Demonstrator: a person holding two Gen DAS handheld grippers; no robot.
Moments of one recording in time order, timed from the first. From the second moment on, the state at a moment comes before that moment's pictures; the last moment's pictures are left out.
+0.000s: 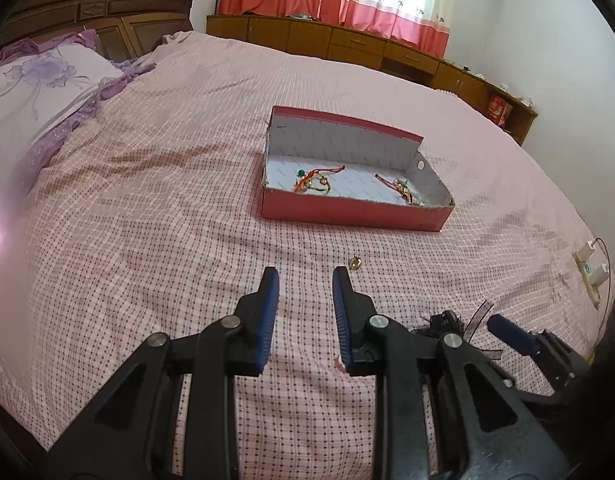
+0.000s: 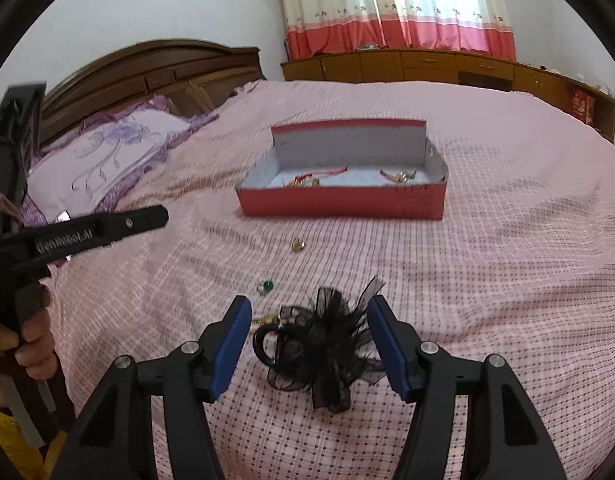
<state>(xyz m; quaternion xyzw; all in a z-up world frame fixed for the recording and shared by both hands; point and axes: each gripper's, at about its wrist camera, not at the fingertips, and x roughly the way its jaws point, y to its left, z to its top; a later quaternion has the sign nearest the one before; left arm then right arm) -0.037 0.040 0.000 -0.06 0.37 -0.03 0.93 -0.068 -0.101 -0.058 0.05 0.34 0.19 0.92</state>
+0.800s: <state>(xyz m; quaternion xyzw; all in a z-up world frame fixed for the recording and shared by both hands) -0.029 0.048 -0.020 -0.07 0.39 -0.02 0.92 -0.052 -0.076 -0.096 0.03 0.39 0.22 0.89</state>
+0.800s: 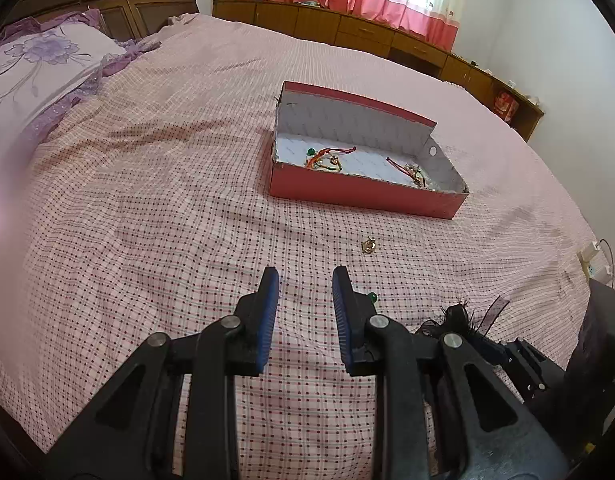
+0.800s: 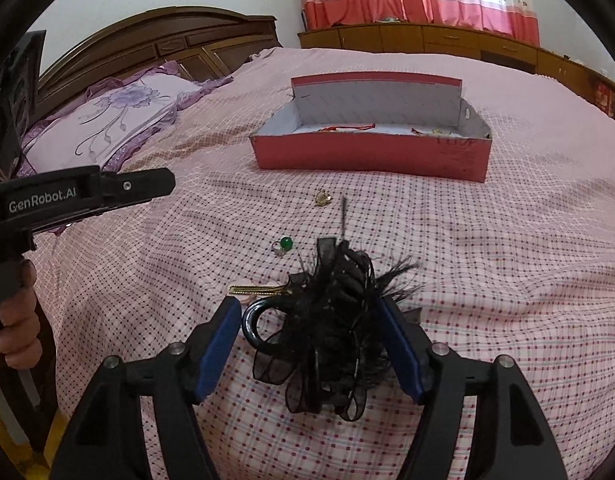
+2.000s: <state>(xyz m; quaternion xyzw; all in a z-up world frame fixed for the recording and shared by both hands) 0.019 0.001 -0.040 -0.04 0.41 -0.07 0.91 -0.035 -0.165 -0.043 0.09 0.30 0.15 0.94</state>
